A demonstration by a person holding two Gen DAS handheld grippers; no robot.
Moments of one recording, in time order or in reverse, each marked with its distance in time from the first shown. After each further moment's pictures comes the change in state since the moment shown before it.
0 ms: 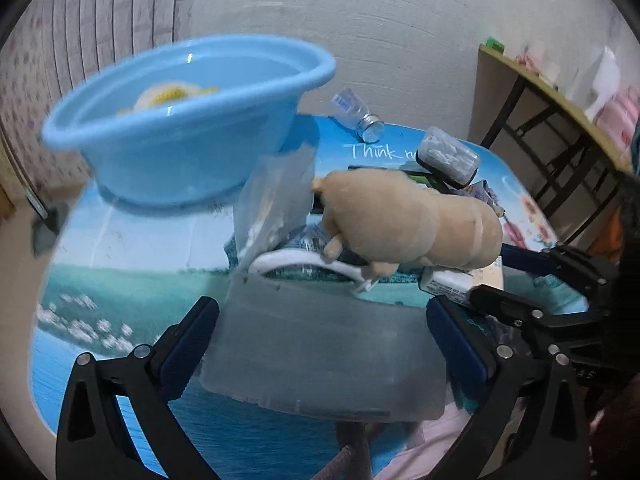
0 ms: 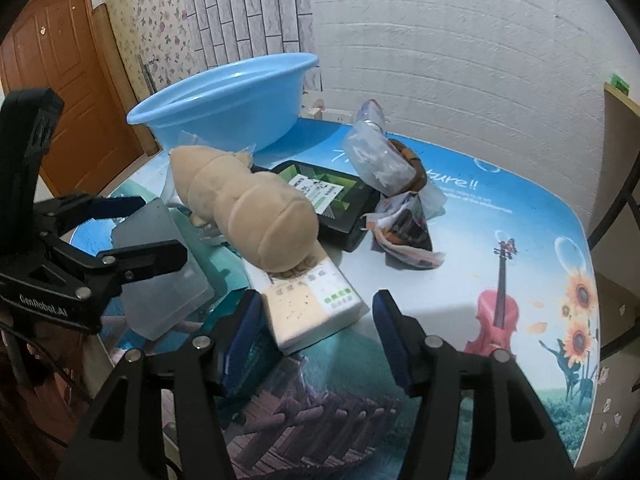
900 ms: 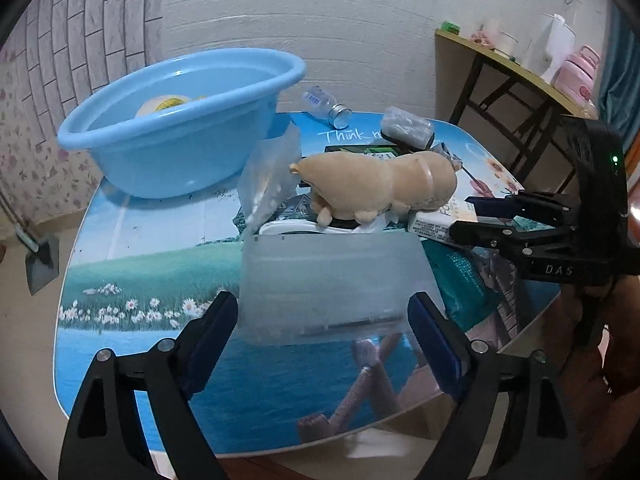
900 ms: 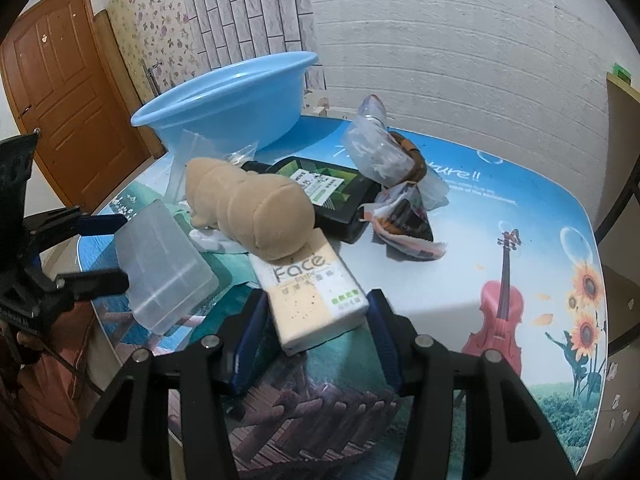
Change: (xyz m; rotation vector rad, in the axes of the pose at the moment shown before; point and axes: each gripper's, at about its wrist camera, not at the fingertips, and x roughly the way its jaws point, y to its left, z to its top) left arm -0.036 -0.003 -0.028 0.168 -0.015 -0.032; right arm -0.004 -0.004 -0.005 0.015 0.000 0.032
